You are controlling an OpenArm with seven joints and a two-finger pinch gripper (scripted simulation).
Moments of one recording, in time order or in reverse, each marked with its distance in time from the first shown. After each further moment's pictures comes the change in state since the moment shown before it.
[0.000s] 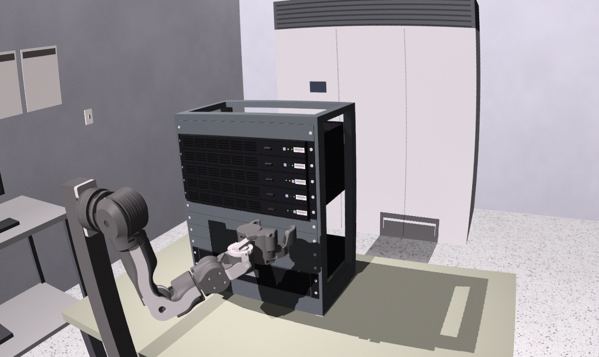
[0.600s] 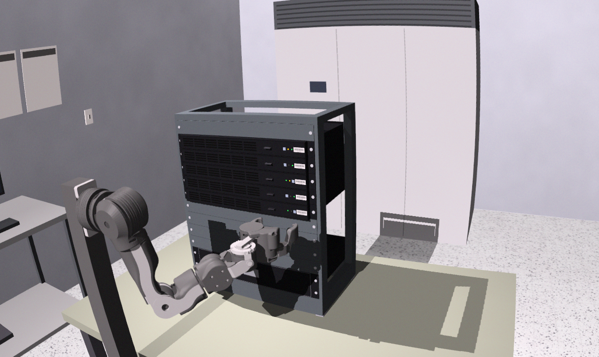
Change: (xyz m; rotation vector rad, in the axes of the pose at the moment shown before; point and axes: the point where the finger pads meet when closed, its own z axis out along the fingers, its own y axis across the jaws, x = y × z) arm 0.001 -0.001 0.011 0.002 0.004 0.011
